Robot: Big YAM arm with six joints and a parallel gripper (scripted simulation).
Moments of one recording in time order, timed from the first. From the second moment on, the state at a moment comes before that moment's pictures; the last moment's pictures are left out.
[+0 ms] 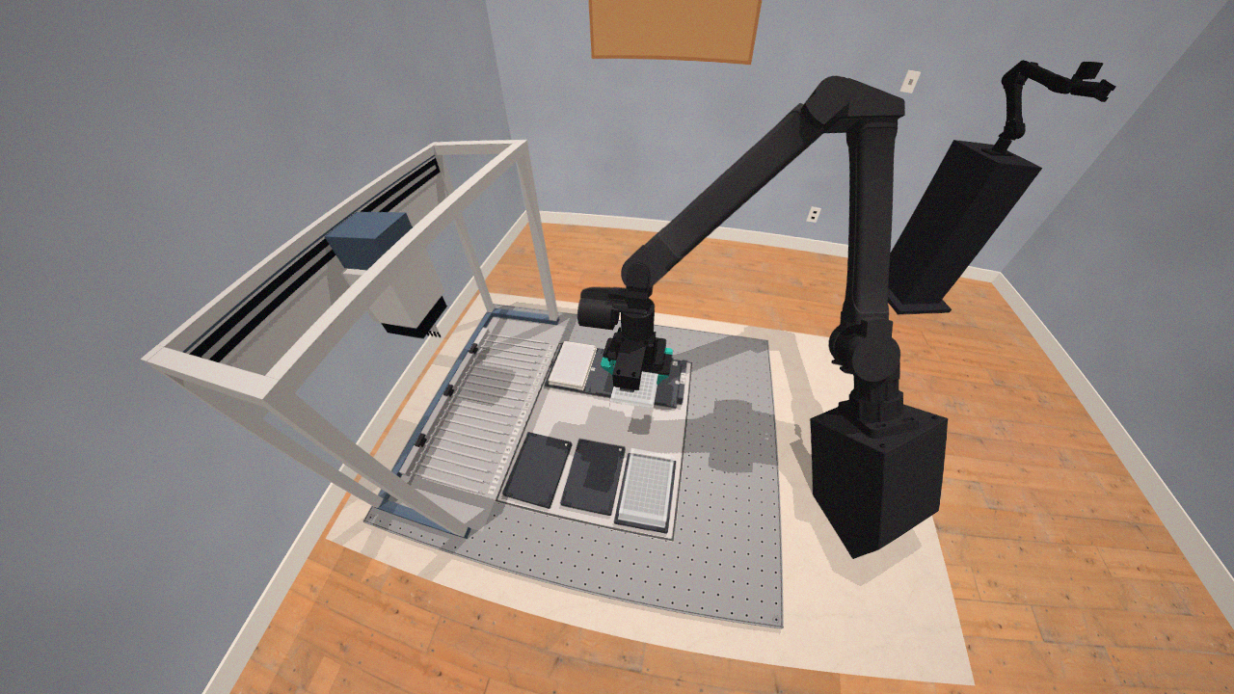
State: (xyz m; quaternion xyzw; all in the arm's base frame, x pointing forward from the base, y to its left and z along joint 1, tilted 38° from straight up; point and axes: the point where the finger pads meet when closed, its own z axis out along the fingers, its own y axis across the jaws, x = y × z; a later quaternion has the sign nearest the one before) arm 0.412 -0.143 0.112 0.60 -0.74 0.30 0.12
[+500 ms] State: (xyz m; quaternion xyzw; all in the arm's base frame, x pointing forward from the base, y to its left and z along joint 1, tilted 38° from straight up) arm 0.373 -0.172 0.125 0.60 -0.74 0.30 0.11
